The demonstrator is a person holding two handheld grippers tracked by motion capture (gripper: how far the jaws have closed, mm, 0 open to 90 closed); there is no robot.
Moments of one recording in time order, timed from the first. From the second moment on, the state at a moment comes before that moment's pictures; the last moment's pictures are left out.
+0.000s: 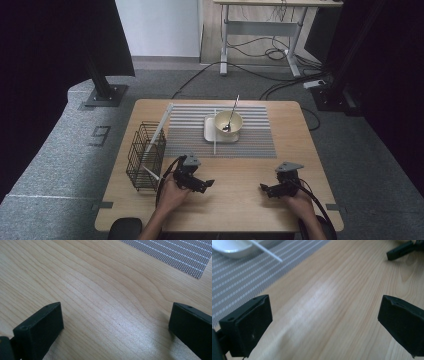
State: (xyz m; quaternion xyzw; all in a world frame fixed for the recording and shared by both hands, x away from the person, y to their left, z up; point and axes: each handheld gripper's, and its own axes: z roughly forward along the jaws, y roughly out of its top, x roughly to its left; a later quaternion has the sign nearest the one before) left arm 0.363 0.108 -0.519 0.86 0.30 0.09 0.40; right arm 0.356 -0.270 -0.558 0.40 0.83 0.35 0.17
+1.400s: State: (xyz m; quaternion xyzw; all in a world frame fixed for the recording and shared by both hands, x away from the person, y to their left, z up) left arm 0.348 0.110 -0.551 0.89 0.29 0.11 0.33; right arm 0.351 -0.264 -0.547 0.37 0.83 0.38 0.15
